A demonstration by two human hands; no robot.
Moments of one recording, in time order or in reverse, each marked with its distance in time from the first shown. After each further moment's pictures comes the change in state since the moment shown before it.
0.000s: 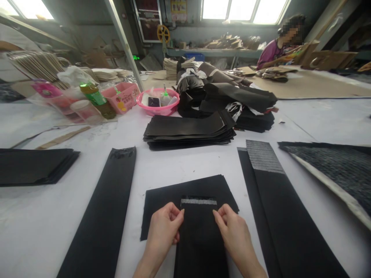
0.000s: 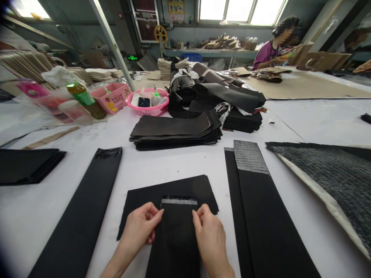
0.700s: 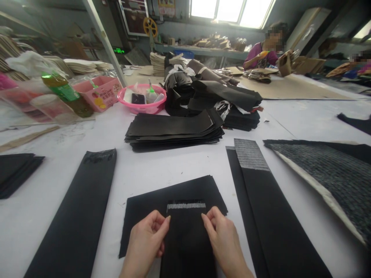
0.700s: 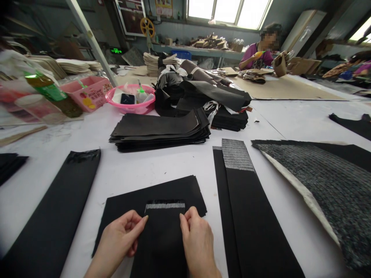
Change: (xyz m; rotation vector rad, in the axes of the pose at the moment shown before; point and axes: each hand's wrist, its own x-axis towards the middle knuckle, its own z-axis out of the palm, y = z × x) left_hand 0.000 -0.008 -0.003 0.057 -0.039 -0.015; right_hand -0.002 0.001 0.000 0.038 -0.012 0.011
